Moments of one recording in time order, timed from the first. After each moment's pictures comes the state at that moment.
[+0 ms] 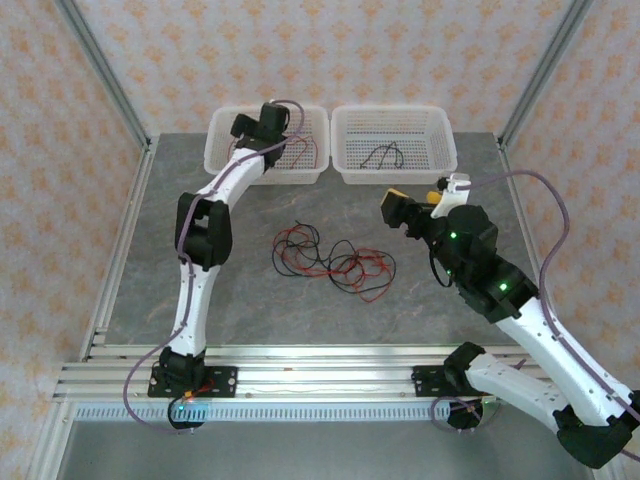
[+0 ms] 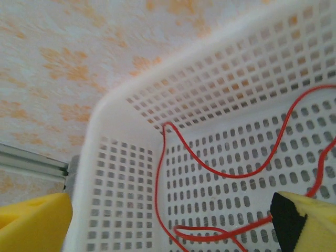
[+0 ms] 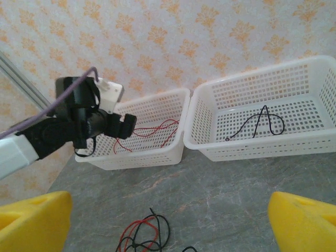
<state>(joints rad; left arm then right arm) -0.24 2.34 2.15 -0.40 -0.58 0.29 0.63 0.81 0.98 -0.38 0.30 0.49</state>
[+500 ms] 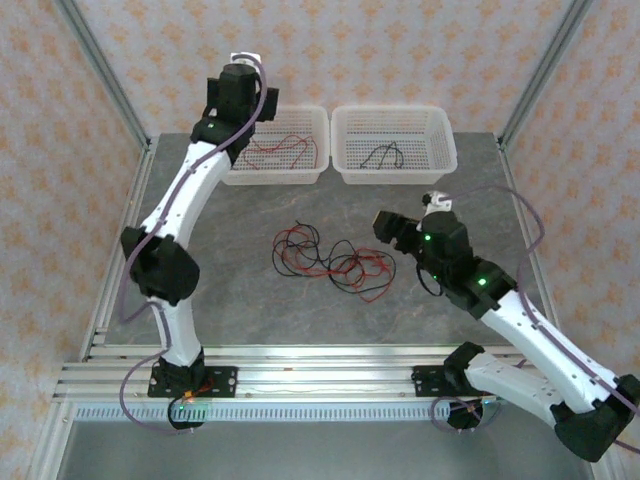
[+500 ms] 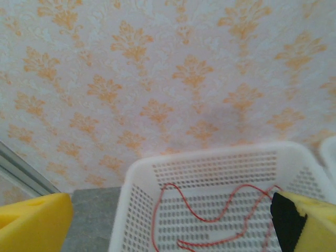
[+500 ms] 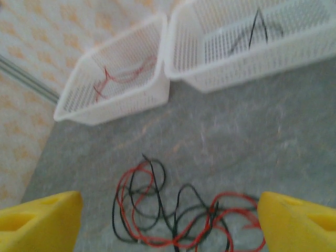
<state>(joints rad) -0.27 1.87 1.99 -0.46 -0.43 0.05 0.63 0.87 0.83 -0.44 0.20 0.72</state>
